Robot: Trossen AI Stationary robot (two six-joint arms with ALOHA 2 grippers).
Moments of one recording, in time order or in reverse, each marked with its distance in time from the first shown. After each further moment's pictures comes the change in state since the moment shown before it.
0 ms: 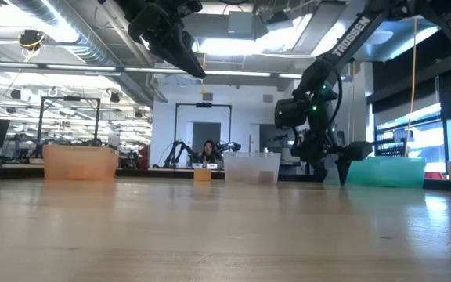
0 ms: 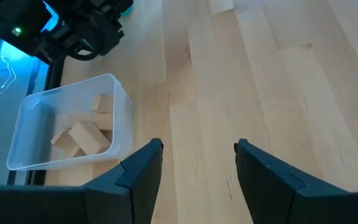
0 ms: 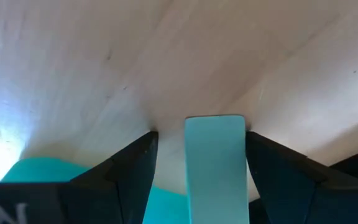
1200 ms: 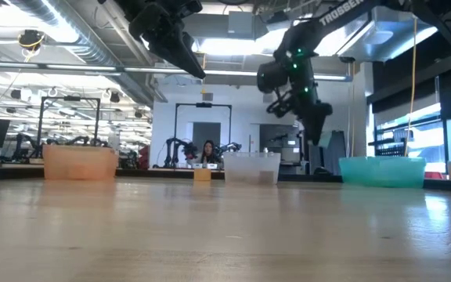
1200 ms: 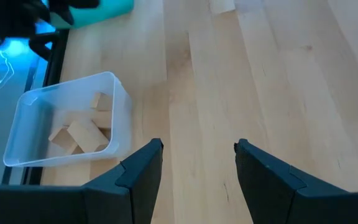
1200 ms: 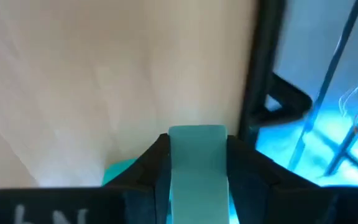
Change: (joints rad) left arm 0.000 0.000 0.000 0.000 0.000 -0.026; right arm 0.058 0.017 0.446 -0.455 -0.031 0.772
